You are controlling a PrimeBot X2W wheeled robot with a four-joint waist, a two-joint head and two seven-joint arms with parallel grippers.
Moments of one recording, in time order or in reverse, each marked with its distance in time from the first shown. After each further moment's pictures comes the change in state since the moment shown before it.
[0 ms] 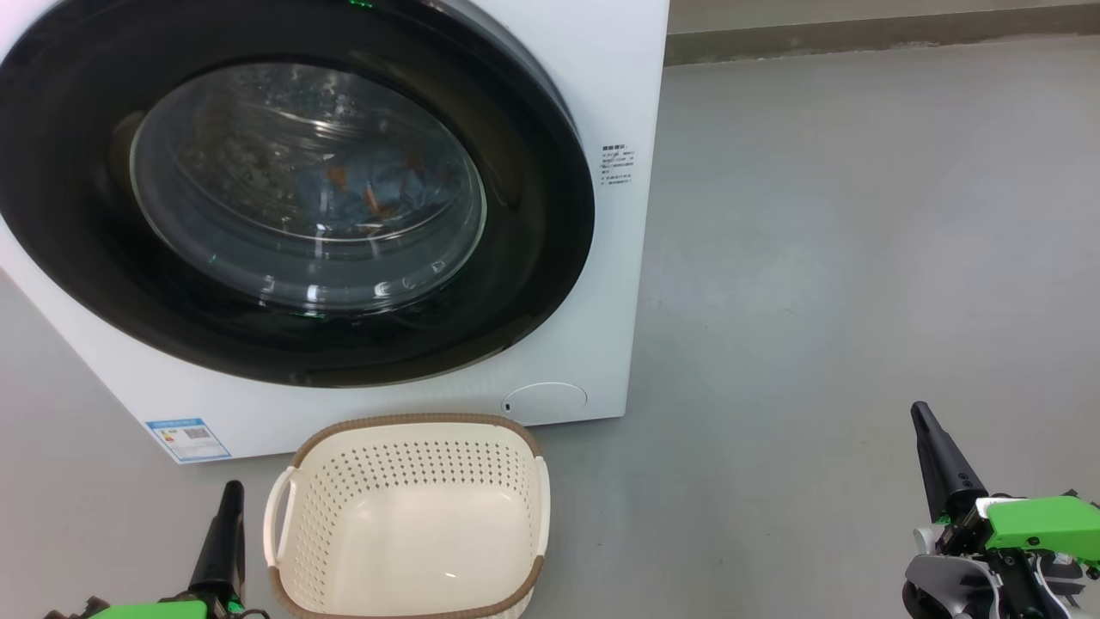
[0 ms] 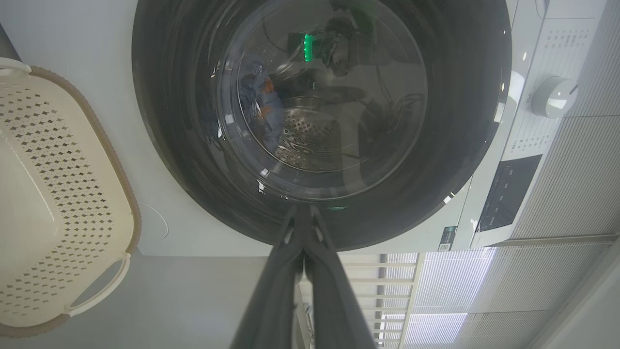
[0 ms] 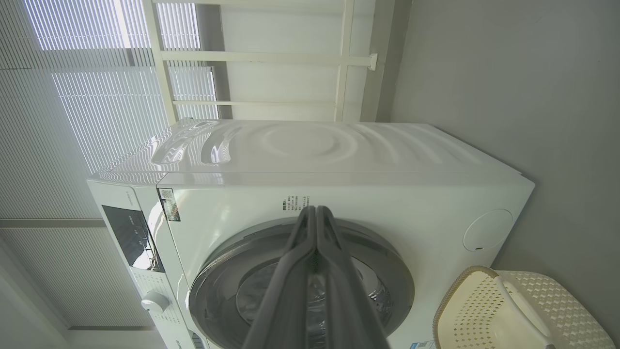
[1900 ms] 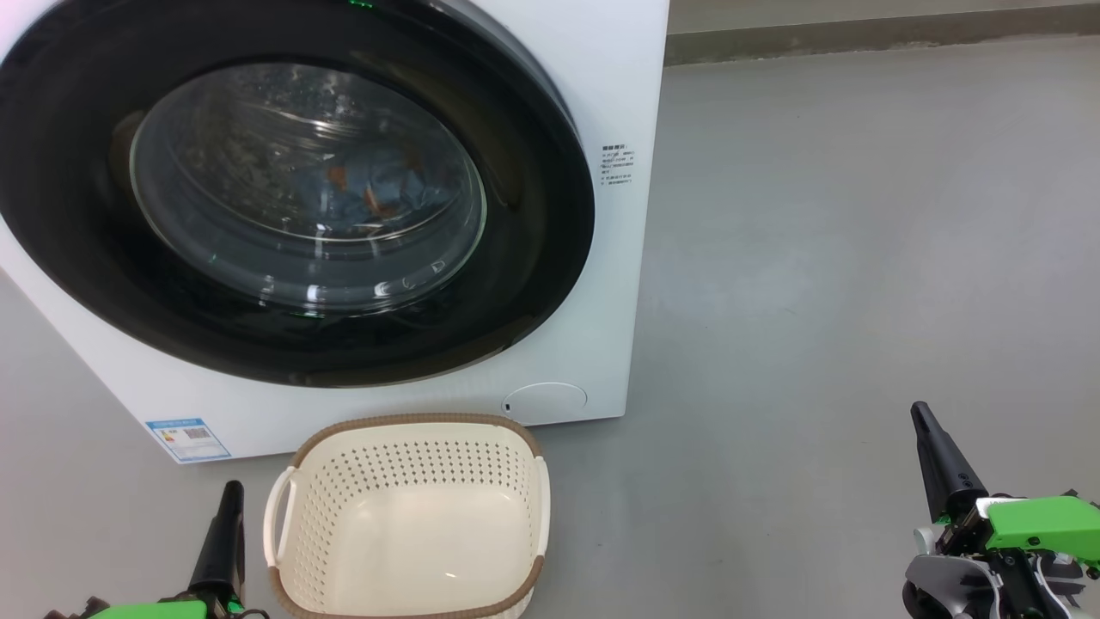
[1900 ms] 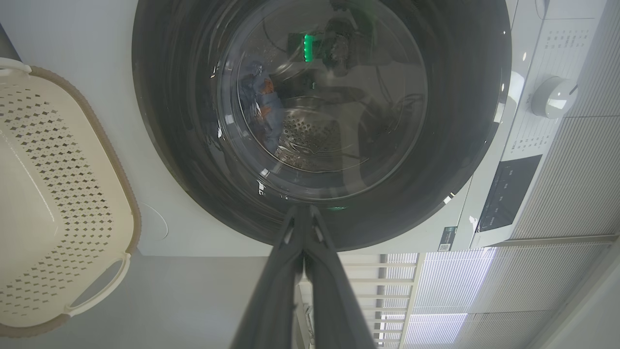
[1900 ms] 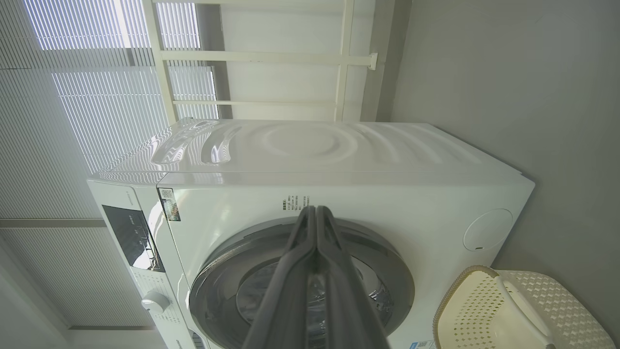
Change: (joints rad) left arm 0.000 0.000 0.001 0.000 0.000 0.000 0.000; right arm 0.000 0.000 -0.002 0.000 0.000 0.000 0.003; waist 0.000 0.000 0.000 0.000
